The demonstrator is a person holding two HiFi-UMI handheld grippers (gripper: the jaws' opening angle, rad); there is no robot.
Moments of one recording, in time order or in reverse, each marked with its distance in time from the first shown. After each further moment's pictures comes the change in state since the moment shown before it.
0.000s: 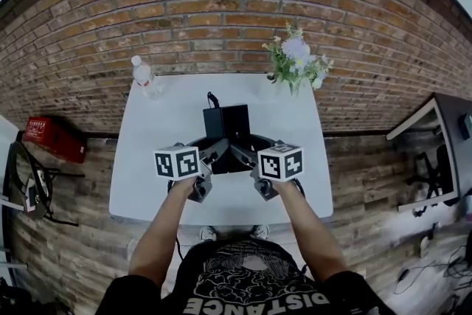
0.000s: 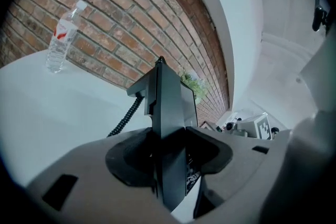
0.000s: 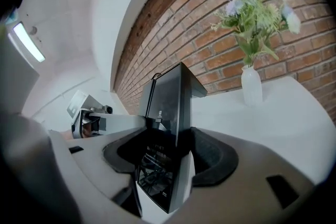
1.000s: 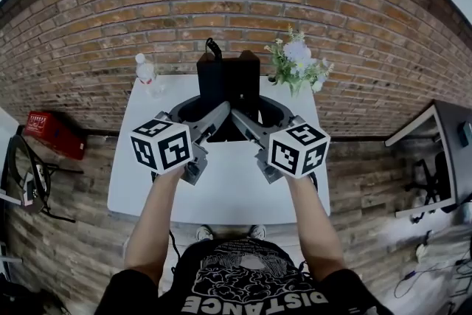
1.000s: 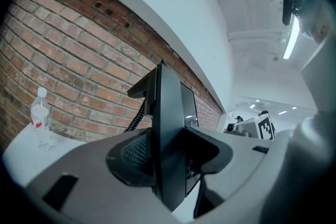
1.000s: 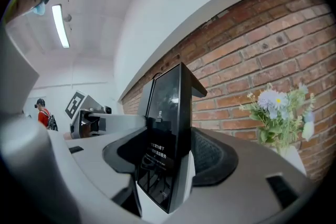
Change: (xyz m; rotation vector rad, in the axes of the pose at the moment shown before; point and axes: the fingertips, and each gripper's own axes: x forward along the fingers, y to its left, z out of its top) left arm -0.054 -0.109 0.130 0.325 -0.248 -0.059; right arm -0.061 0.075 0.143 -0.265 -0.297 0.025
